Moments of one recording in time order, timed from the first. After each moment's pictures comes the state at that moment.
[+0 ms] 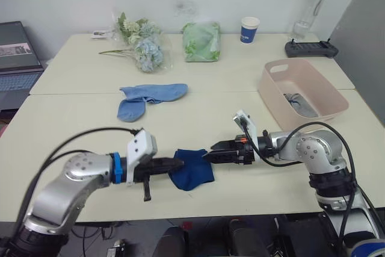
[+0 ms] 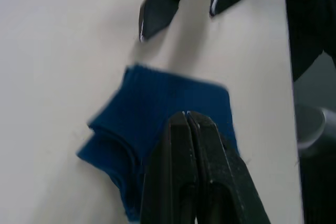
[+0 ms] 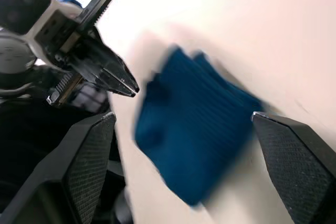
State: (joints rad) left arm -0.04 0.78 -0.06 -0.39 -0.43 0.46 -1.02; right arm -0.56 -0.45 0.13 -0.13 0.82 1.29 0.72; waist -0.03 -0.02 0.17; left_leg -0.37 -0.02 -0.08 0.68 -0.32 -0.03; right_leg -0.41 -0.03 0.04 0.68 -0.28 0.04
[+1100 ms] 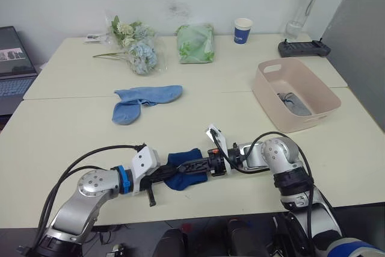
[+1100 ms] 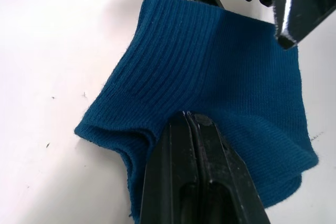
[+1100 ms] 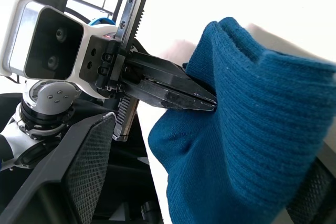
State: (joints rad) left arm 0.03 0.70 -0.08 -0.24 -0.32 0.25 -0.96; right arm -0.61 -0.13 0.16 0.12 0.75 1.38 0.67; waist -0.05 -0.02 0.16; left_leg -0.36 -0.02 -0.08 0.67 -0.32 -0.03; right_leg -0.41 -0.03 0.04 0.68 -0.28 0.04
